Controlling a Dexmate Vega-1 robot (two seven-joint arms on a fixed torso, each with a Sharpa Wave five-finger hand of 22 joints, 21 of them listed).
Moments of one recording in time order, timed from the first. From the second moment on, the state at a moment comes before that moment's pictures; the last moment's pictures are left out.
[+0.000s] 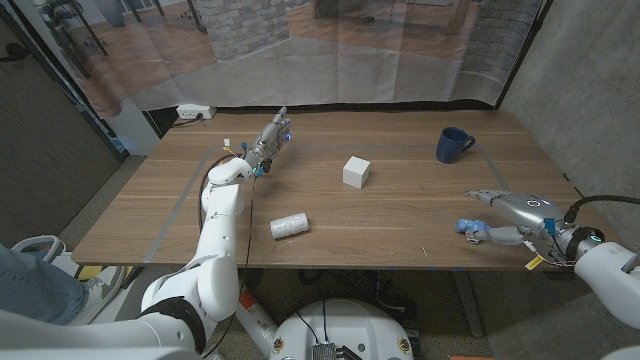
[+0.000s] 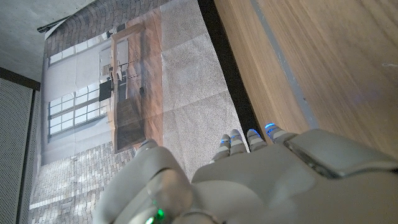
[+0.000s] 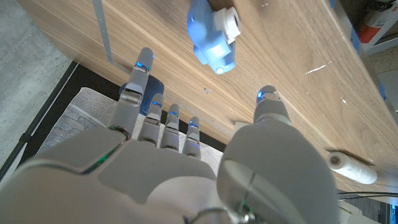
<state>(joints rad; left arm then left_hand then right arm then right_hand) 0.62 -0.10 -0.35 -1.09 0.22 -0.05 -0.60 0.30 0.01 -0.02 0.10 0.36 -0.09 0.07 0.20 0.18 -0.07 0.03 0.20 0.18 -0.15 0.04 0.19 0.18 -0.16 0.01 0.20 0.18 -1.73 -0.30 0.56 -2.26 -1.05 0.47 0.33 0.60 -0.14 0.23 -0.14 0.28 0.16 -0.07 0.21 0.19 0.24 0.09 0.22 0.18 0.30 0.14 0.19 0.17 0.70 0.21 0.27 0.18</state>
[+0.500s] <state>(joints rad) 0.62 -0.09 -0.35 -1.08 0.22 -0.05 -0.60 0.30 0.01 -0.02 0.10 0.36 -0.09 0.07 0.20 0.18 -0.07 0.03 0.20 0.18 -0.15 0.04 0.19 0.18 -0.16 0.01 0.20 0.18 -1.74 -0.34 0.53 -2.27 -1.09 0.43 0.37 0.61 -0.13 0.23 -0.14 0.28 0.17 -0.08 0.21 0.19 0.24 0.09 0.22 0.18 0.30 0.14 0.19 0.17 0.70 0.21 0.25 0.18</state>
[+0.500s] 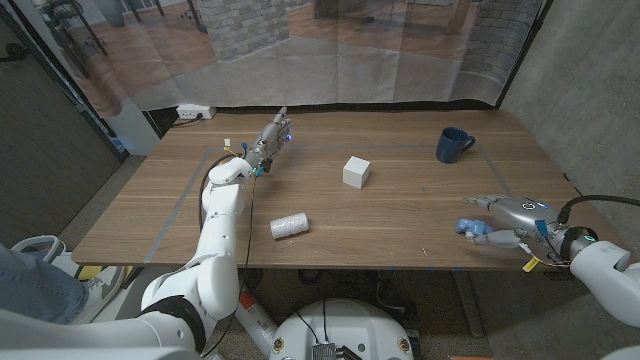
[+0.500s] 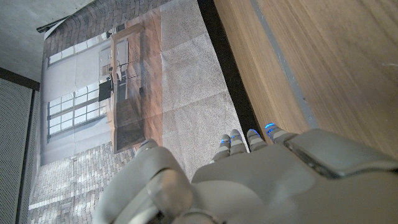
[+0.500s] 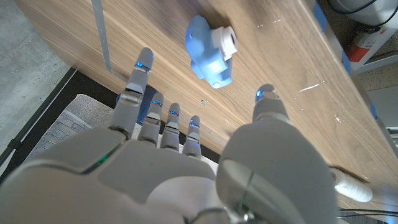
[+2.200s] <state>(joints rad) 0.66 -0.10 -0.35 -1.15 0.23 -0.01 -0.60 0.31 0.02 -0.03 0.10 0.36 -0.09 0.07 0.20 0.18 -0.07 0.03 0.20 0.18 -0.15 0.04 0.19 0.18 -0.16 0.01 0.20 0.18 -1.73 -0.45 0.45 -2.16 -1.14 0.31 0.36 0.68 -0.07 0.23 -0.13 0.26 0.42 -0.17 0.25 0.19 0.44 -0.10 0.28 0.19 0.52 -0.03 0.22 0.18 0.78 0.12 0.23 0.18</state>
